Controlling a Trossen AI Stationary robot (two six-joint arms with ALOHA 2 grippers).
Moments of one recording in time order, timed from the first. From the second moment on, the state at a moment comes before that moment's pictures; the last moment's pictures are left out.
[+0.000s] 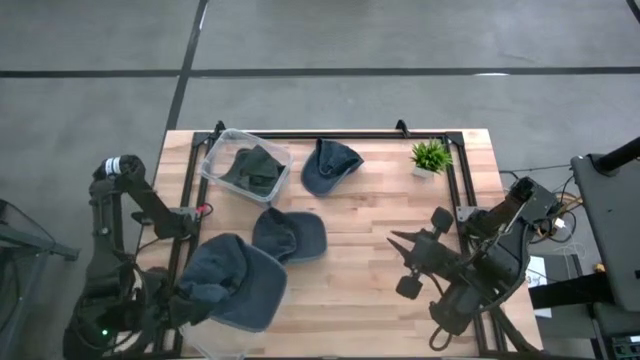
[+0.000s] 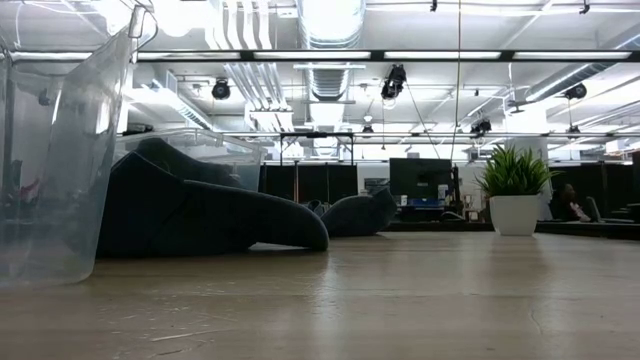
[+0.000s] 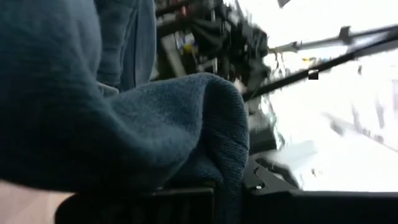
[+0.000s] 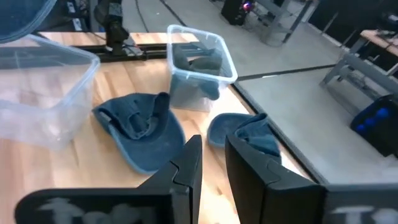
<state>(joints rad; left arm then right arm) -1.40 1.27 1.14 -0.19 -1.49 -1.59 0.80 1.64 1.84 -1.49 1.12 1.01</state>
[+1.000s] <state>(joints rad) -1.33 1.04 1.37 -1.14 -0.67 -2.15 0.80 1.64 1.84 -1.46 1.09 0.98</state>
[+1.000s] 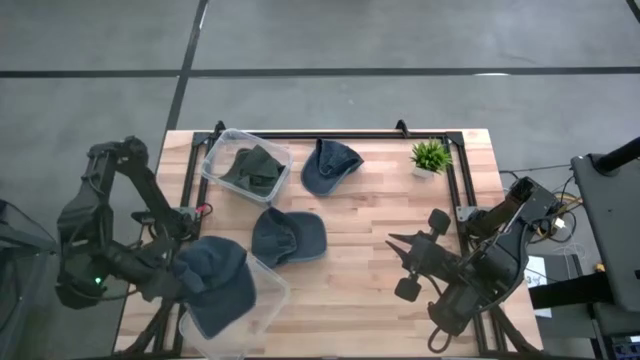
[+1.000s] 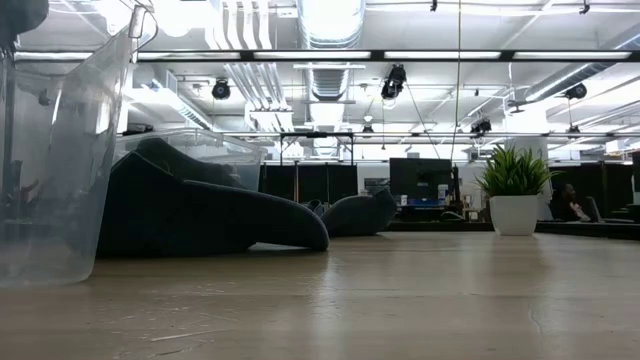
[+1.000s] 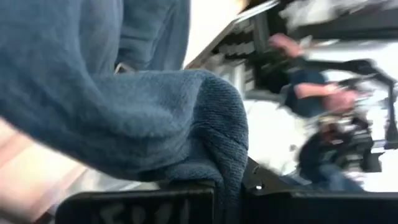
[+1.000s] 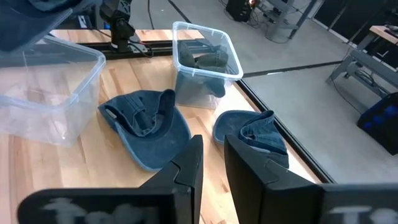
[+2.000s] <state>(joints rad) -1.26 1.18 1.52 -1.28 -0.36 -1.67 0.80 1.64 1.84 -1.33 1.09 0.99</state>
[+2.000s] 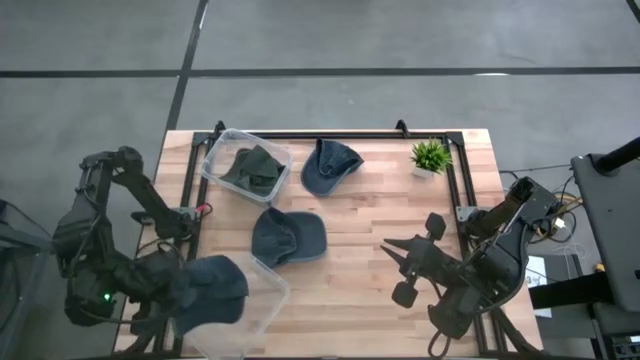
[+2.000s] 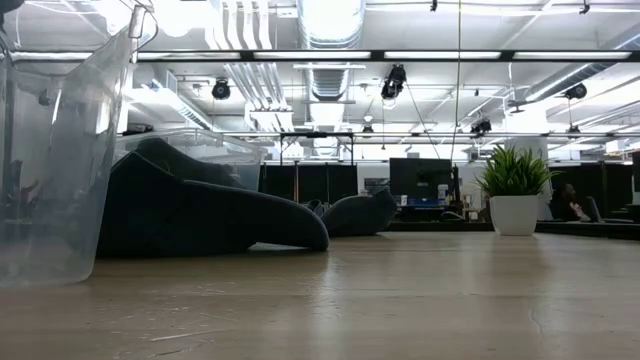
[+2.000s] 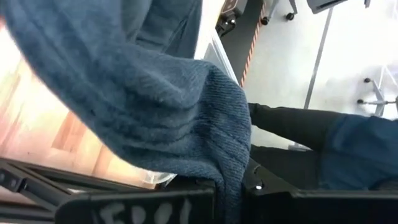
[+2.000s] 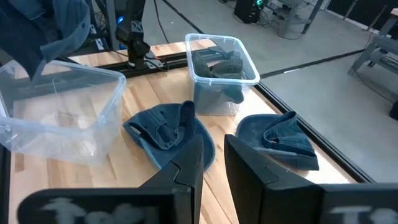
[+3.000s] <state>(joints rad) -0.98 1.20 1.34 -1.11 -0.01 -1.26 0.80 1.64 1.84 -1.28 1.09 0.99</state>
